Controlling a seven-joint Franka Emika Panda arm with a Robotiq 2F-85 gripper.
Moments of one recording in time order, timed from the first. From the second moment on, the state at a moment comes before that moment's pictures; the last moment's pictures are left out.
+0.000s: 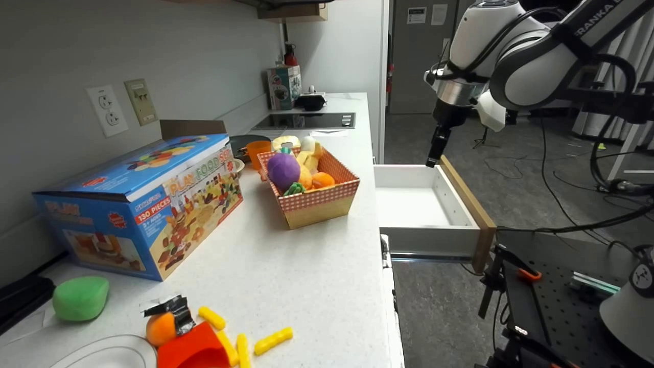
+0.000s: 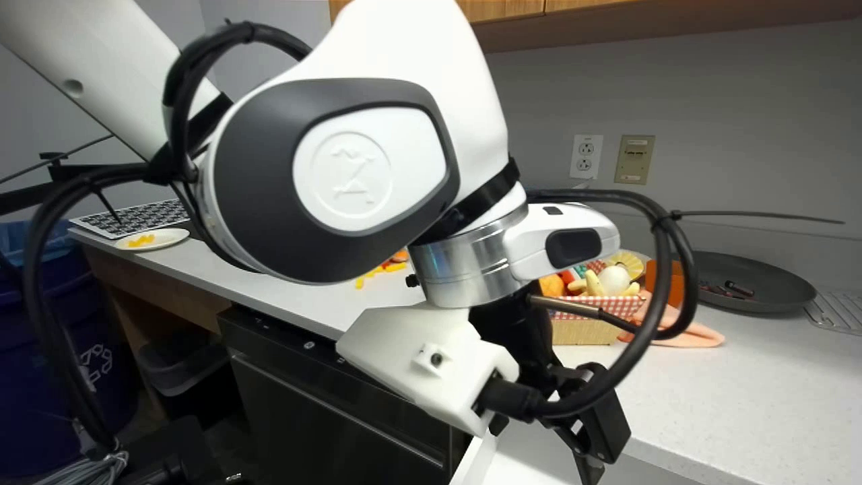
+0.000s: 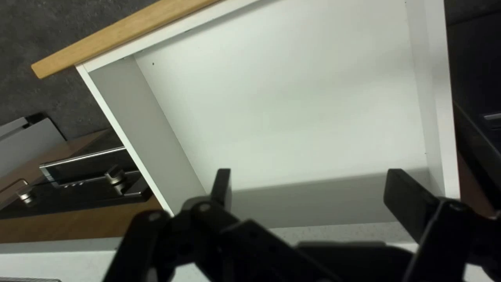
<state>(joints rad) -0.28 -0.28 -0.28 -2.72 -0.57 2.73 -0.03</state>
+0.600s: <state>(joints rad) -0.28 -0.35 -0.26 -2.76 -0.55 2.73 -0.03</state>
